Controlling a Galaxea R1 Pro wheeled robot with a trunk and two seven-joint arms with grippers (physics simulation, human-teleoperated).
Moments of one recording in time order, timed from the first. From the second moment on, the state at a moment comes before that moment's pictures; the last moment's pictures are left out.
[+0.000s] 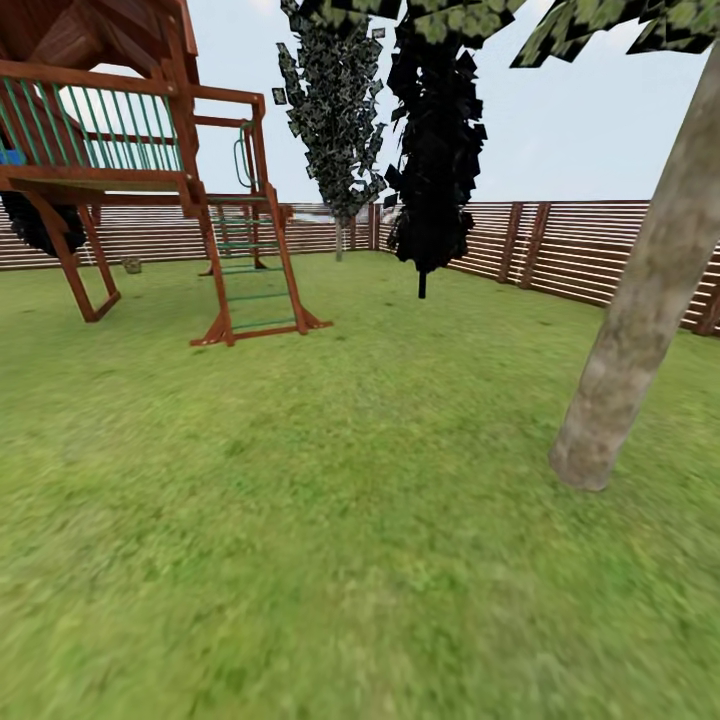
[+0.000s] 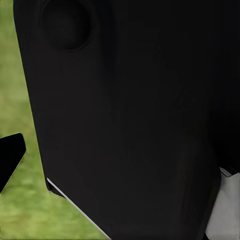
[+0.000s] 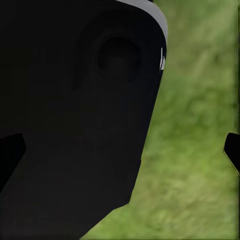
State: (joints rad) left arm 0.02 0.00 -0.01 -0.08 -0.01 0.00 -0.12; right arm -0.10 -0.02 0.17 0.05 0.02 0.00 0.01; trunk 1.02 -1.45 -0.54
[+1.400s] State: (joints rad) left arm 0.02 0.00 -0.01 -0.08 -0.01 0.00 -0.12; right arm -0.10 -0.02 0.17 0.05 0.02 0.00 0.01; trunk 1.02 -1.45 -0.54
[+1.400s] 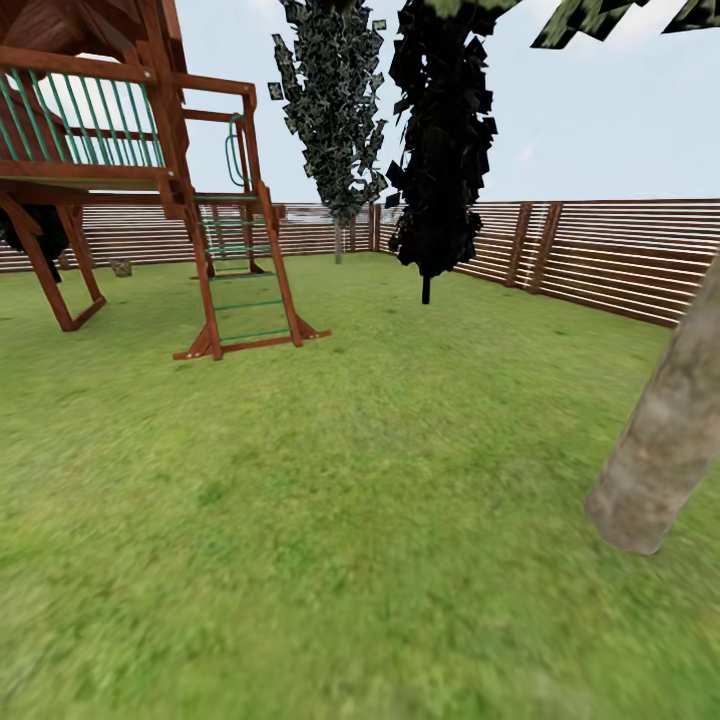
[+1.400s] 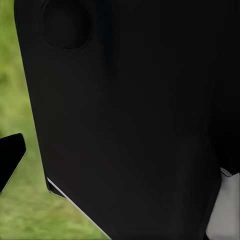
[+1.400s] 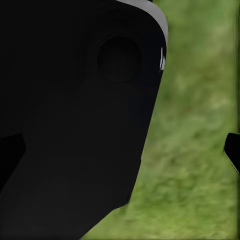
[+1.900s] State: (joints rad) left arm 0.02 0.00 -0.01 -0.08 -0.01 0.00 -0.12; right arm -0.10 -0.02 0.17 0.05 0.02 0.00 0.01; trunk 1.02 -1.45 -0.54
